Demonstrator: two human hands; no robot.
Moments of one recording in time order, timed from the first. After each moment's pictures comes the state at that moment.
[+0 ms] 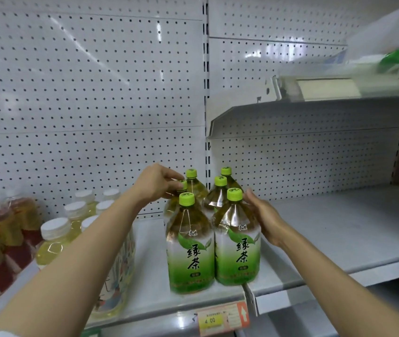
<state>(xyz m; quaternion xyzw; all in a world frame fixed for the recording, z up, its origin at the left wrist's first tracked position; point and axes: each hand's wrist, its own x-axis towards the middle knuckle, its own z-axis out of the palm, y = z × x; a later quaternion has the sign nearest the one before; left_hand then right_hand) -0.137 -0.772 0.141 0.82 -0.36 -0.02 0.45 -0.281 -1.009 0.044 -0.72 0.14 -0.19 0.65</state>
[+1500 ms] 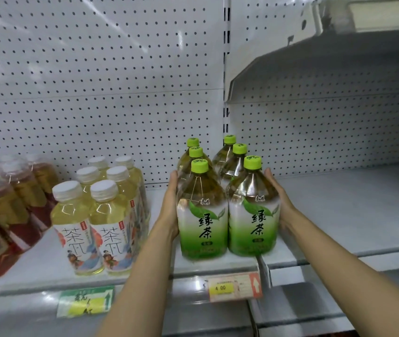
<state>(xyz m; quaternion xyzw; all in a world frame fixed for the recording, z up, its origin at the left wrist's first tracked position) -0.148 -0.793 0.005 0.49 -0.15 -0.18 0.84 -0.248 -1.016 -0.001 -0.56 0.03 -0.18 0.81</state>
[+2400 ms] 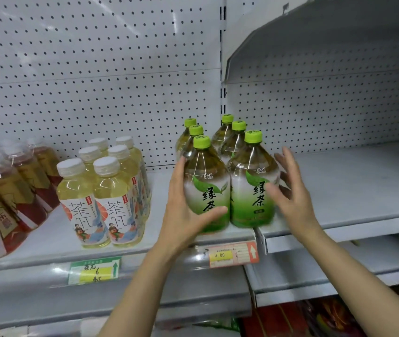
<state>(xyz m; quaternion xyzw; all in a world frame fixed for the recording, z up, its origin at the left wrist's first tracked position) -0.250 -0.747 -0.010 0.73 -0.36 0.09 0.57 -0.345 -0.969 -0.016 -0.77 0.01 -0.41 0.50</state>
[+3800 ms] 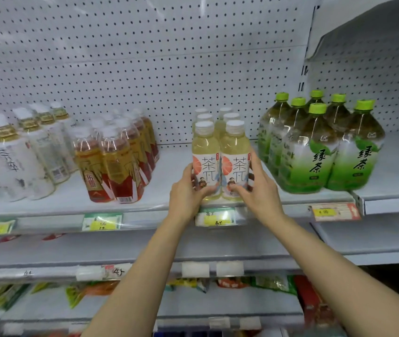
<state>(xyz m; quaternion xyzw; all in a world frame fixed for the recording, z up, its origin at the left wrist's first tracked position) -0.172 -0.540 -0.041 0.83 -0.22 0.07 0.50 -0.252 -0.708 -0.045 -0.87 0.07 -0.34 0.36</state>
